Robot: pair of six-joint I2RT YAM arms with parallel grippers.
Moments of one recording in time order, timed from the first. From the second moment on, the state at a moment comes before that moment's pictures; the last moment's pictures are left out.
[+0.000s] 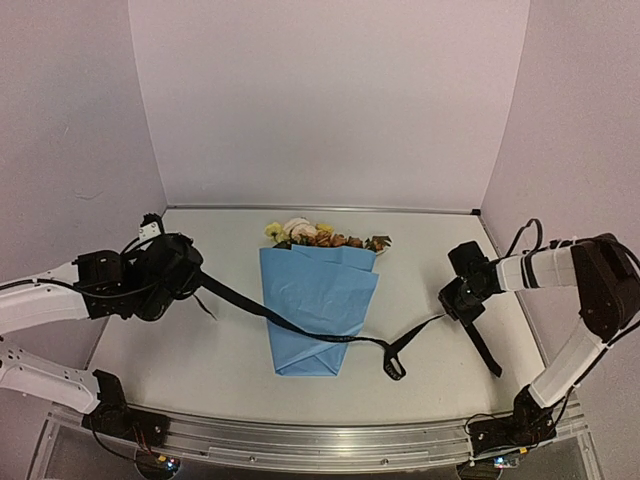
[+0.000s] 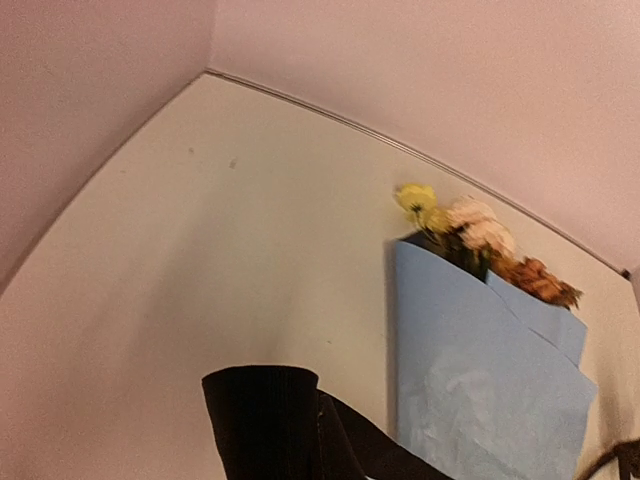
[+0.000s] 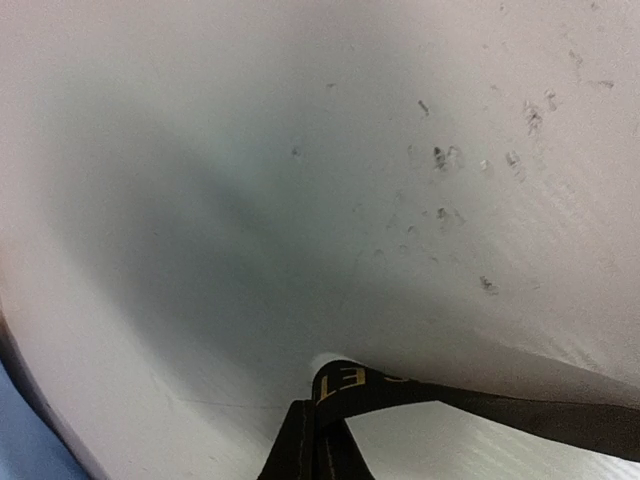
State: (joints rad) left arm -1.00 1.05 0.87 -0.67 -0.89 -1.08; right arm 0.33 1.62 0.80 -0.33 0.15 1.23
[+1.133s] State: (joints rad) left arm -0.57 1.08 0.67 -0.95 -0.85 -1.43; right arm 0.22 1.28 0.90 -1.01 0.16 0.66
